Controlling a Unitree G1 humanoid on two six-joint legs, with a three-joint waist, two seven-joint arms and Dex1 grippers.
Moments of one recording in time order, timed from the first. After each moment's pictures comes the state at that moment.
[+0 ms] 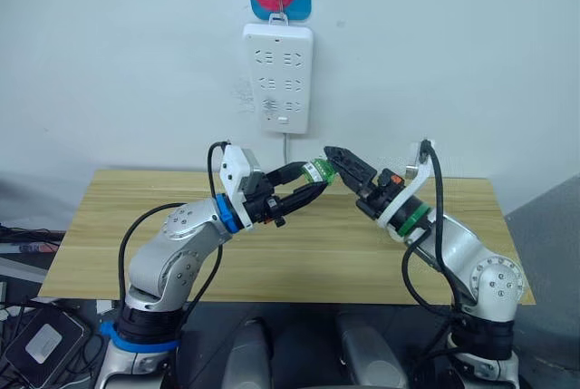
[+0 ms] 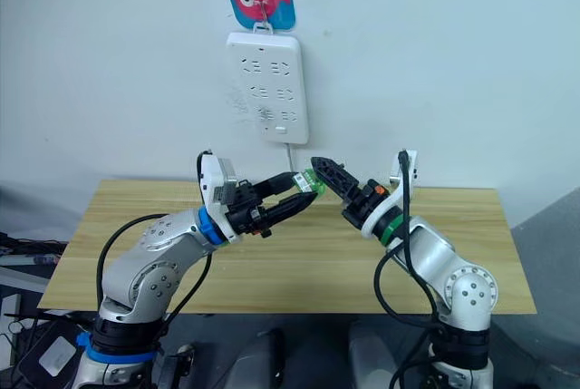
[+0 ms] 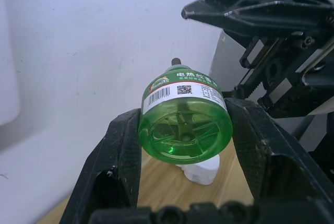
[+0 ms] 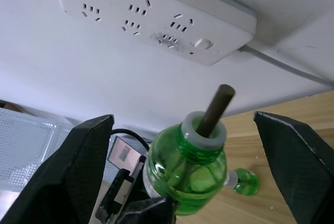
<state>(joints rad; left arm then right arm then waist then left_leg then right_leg) -0.32 0.39 -0.03 -0.35 -0.62 0.54 -0.73 -0.30 -0.07 -0.13 -0.45 1.58 0.86 -0.35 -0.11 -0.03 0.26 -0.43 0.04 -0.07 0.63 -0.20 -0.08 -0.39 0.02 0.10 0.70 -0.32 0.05</state>
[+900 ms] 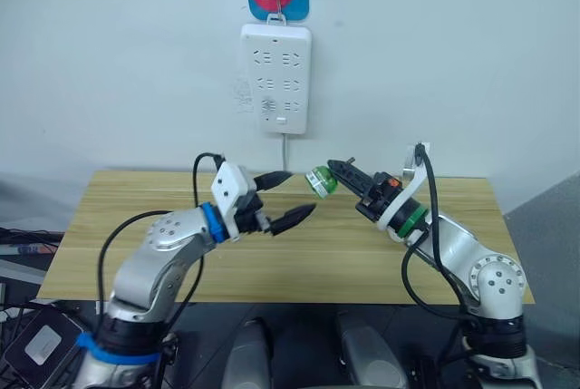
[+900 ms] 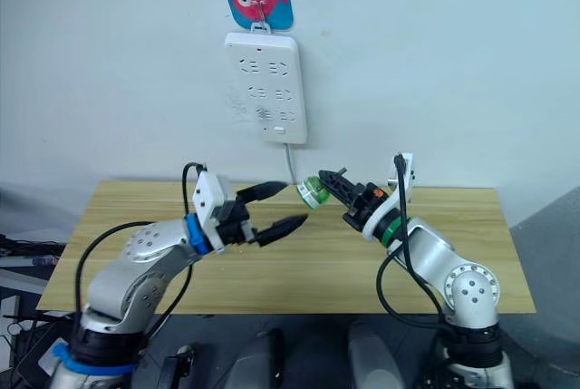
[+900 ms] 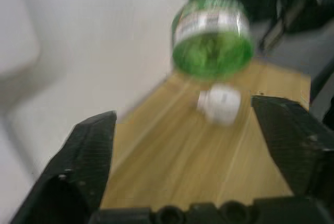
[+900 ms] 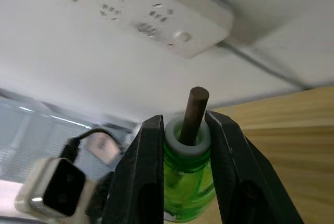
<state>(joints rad) -0.15 0.64 -0.03 -0.35 -0.49 0.47 -0.82 -0.26 -0.39 0.03 -0.42 1.30 0.74 -0.12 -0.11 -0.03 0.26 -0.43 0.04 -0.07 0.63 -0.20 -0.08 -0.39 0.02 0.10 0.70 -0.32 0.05</state>
